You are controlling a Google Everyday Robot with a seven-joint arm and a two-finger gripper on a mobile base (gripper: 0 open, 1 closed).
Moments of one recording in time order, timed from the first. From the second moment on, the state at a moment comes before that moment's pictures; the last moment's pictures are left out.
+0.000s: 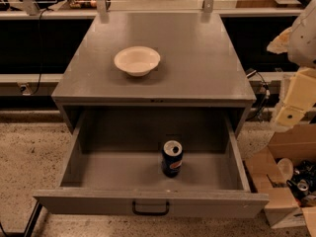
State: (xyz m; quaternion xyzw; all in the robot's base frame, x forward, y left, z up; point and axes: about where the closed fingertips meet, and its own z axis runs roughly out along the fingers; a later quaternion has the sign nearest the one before) arm 0.438 -0.217 0.976 -0.60 0.78 -0.03 0.16
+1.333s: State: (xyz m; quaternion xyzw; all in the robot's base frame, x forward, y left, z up) arm 0.405 -0.160 0.828 -0.60 0.74 0.13 0.29
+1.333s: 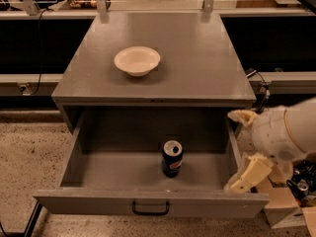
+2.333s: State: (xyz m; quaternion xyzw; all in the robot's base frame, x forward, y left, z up) arm 0.422 -0.133 0.795 -0.57 0.71 0.19 0.37
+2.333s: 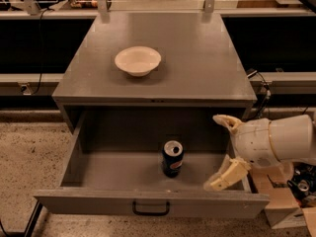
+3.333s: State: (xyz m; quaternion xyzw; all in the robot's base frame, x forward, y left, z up) arm 0.475 -0.071 0.744 -0.52 0.70 0.23 0.43
